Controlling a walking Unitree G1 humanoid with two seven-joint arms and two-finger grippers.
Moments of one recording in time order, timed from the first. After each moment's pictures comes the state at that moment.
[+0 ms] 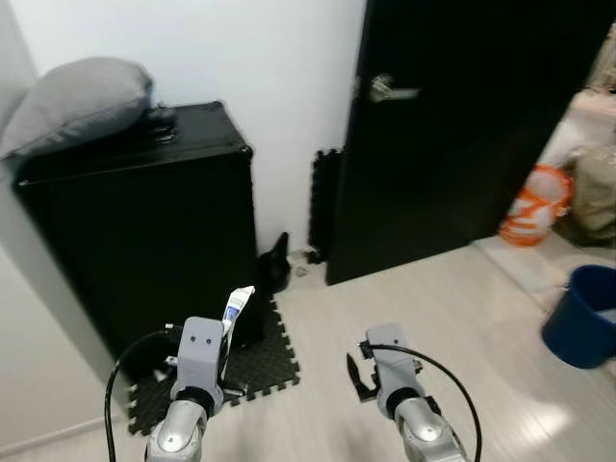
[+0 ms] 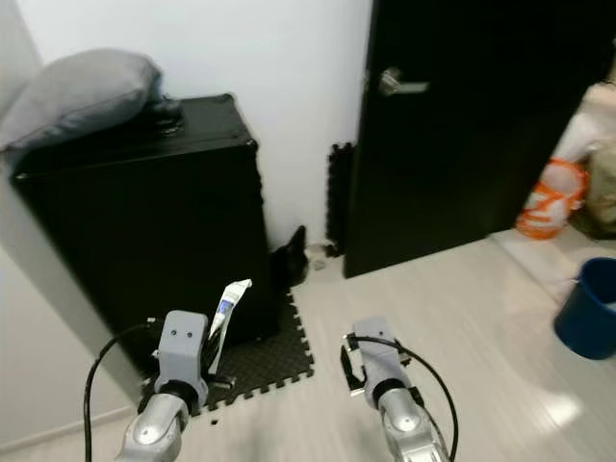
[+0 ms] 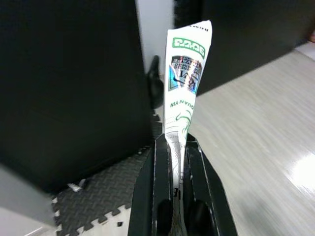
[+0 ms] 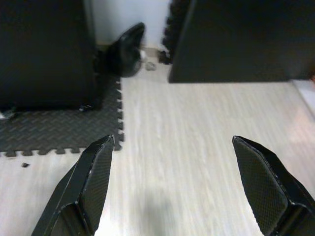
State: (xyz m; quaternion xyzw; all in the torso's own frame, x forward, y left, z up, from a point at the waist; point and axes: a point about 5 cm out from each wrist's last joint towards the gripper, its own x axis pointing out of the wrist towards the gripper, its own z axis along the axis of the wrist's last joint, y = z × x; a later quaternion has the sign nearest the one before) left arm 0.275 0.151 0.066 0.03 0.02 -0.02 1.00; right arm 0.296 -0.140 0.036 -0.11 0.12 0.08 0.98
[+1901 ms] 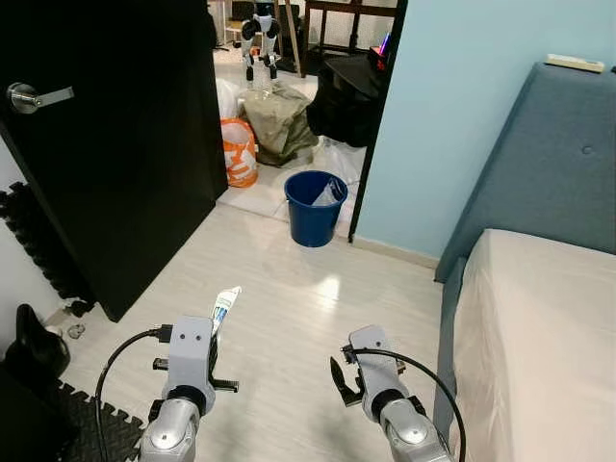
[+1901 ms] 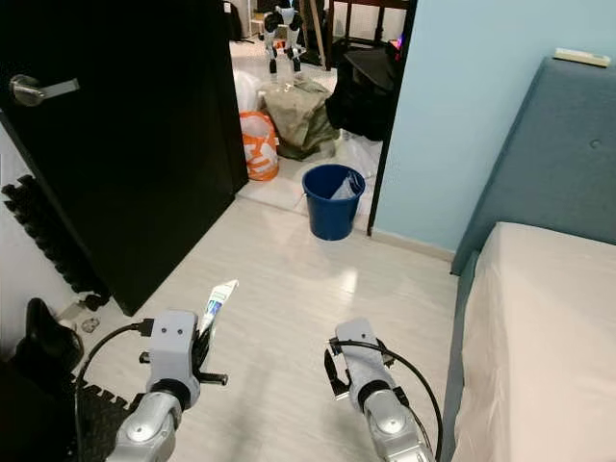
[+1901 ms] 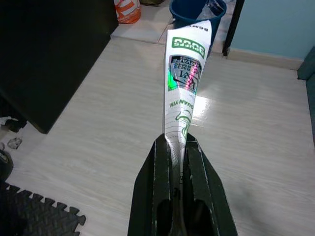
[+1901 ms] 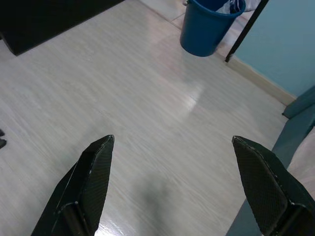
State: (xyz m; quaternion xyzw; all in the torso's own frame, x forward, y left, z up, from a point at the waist) left arm 0.279 0.155 0.069 0.02 0.03 0.00 1.00; right arm 0.294 -0.128 0.033 -0.13 0.12 0.11 0.98
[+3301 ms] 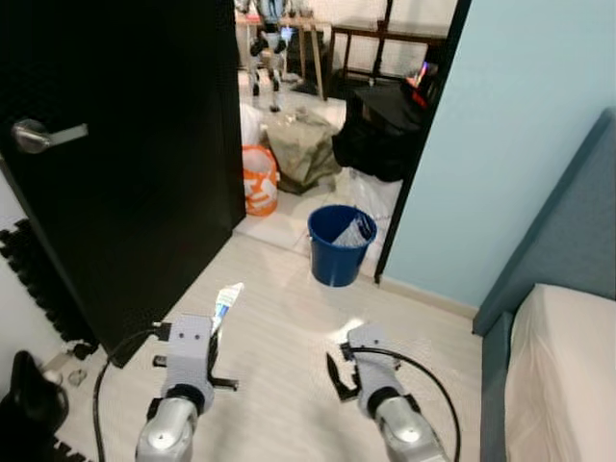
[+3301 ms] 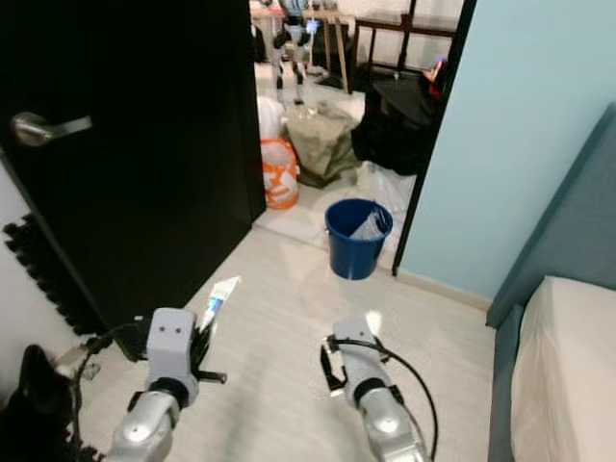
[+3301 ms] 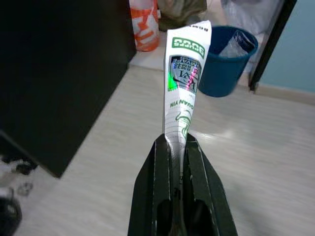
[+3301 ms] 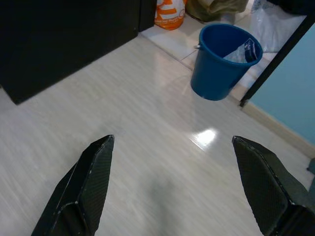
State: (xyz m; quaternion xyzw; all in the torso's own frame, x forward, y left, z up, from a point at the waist) left arm 0.280 0.157 0.074 0.02 0.02 -0.01 1.00; right arm 0.295 -0.123 0.036 -0.11 0.10 0.11 0.98
